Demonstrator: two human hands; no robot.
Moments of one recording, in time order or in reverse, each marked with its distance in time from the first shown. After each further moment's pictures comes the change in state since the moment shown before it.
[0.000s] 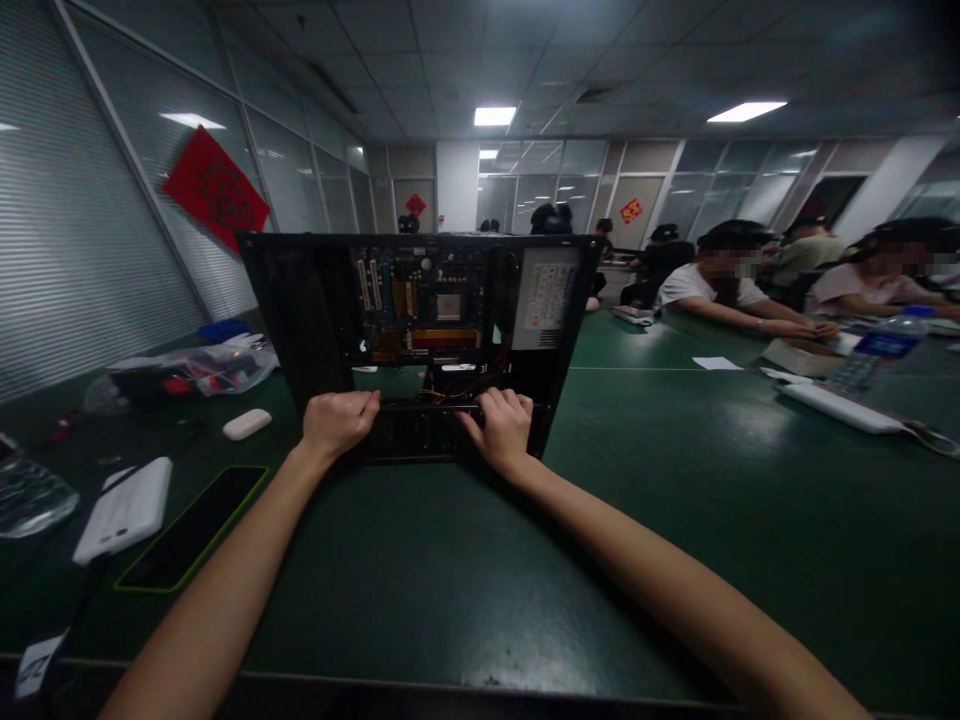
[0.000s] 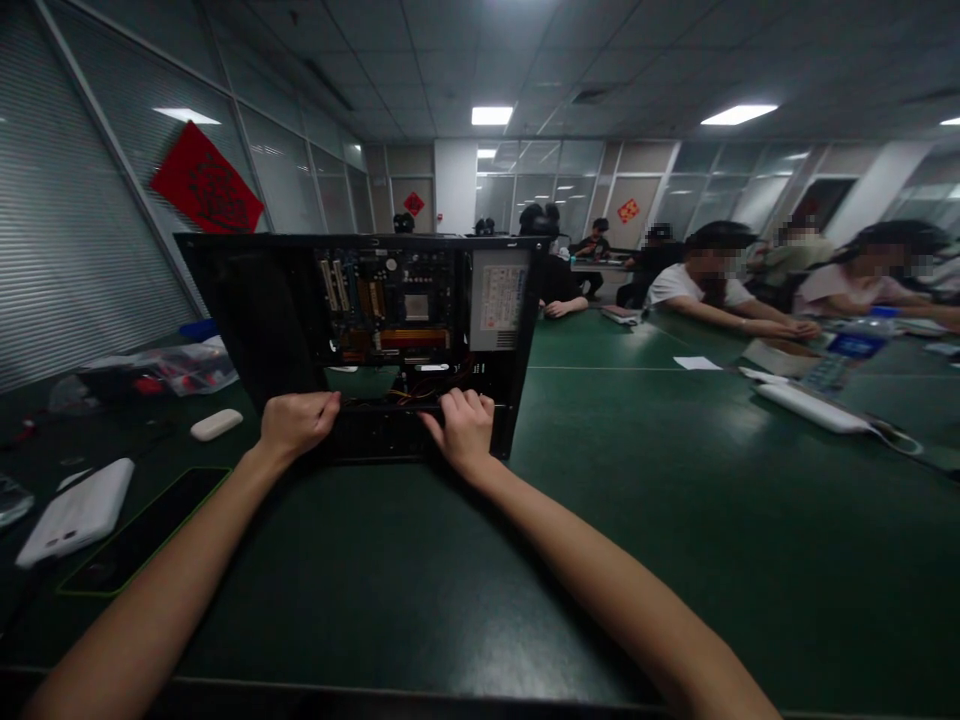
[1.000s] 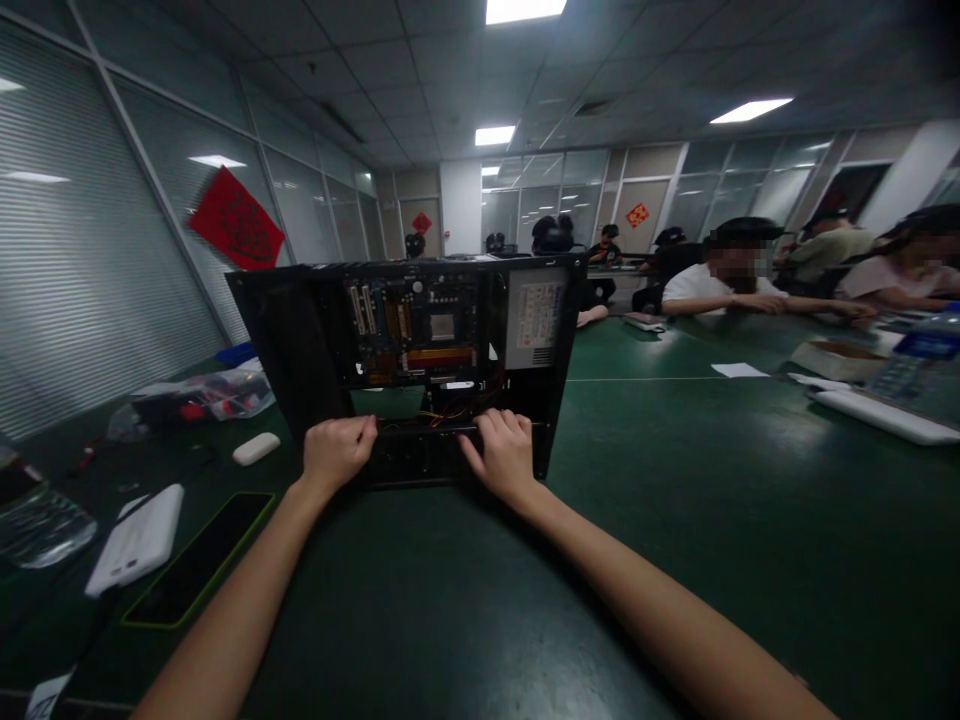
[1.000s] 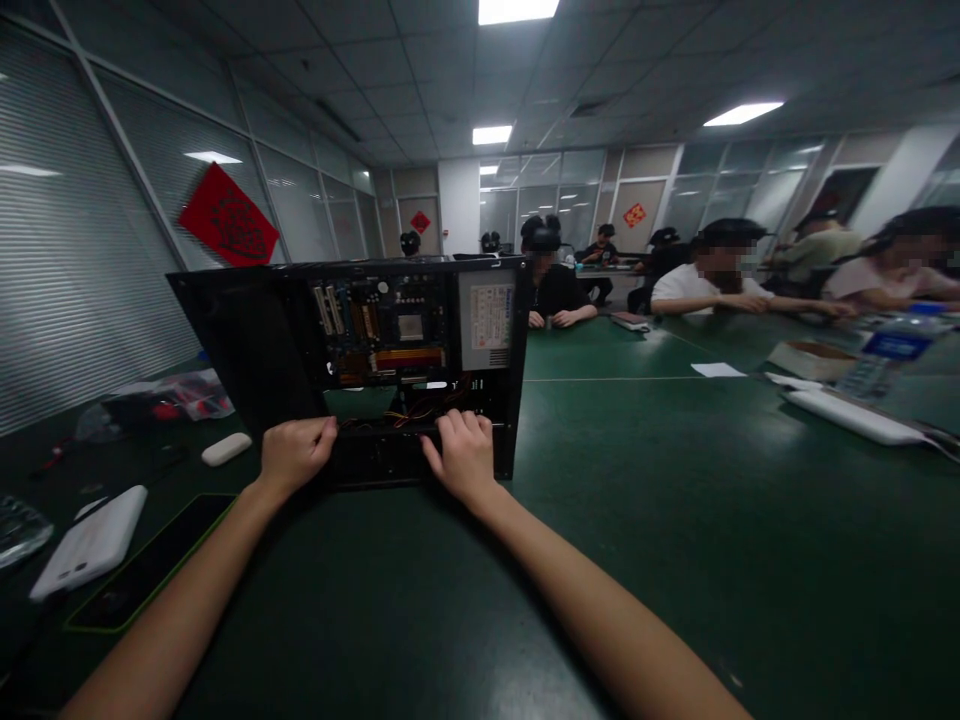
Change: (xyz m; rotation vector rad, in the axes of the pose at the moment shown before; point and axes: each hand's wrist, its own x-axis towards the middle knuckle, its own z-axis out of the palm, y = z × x) left_hand -0.009 -0.001 -0.005 -0.068 -0.001 -0.087; right_hand 0.001 -0.009 -0.006 0.061 -0.033 -0.035
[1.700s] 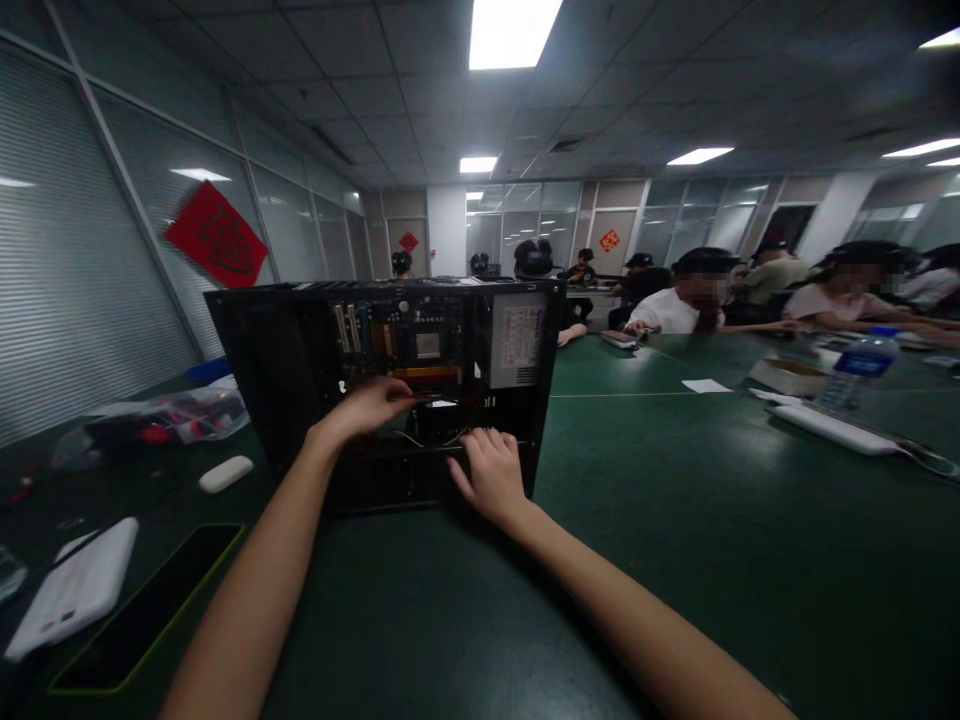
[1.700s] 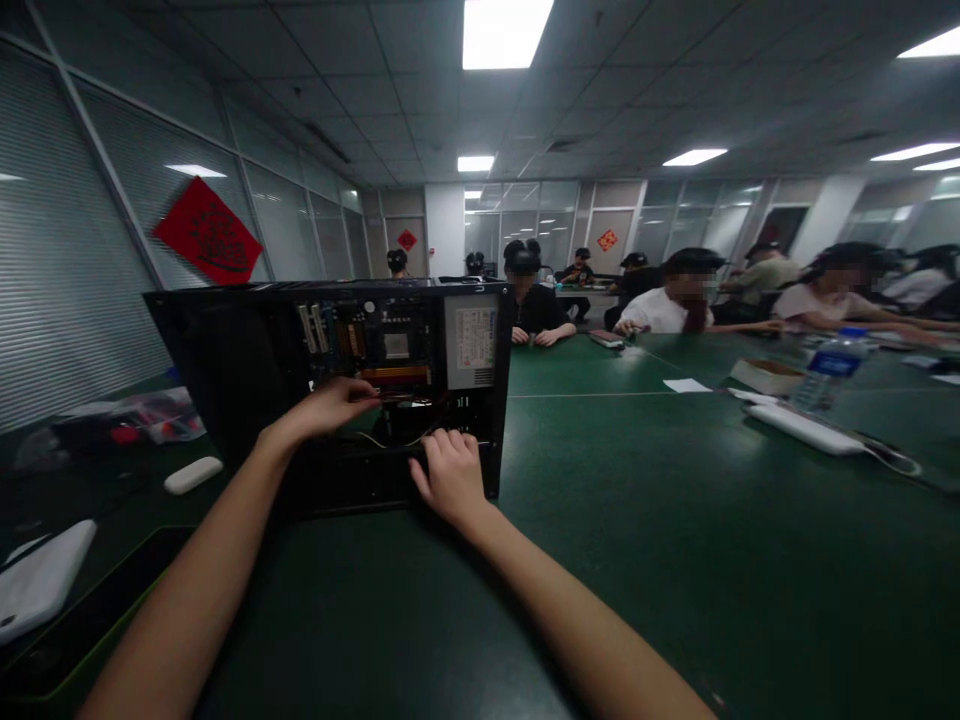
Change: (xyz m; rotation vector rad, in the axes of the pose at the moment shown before) left_hand 0.116 0.036 -0.015 -0.551 -0.422 0.139; right_hand 0.000 0.003 -0.005 -0.049 -0.053 -0.055
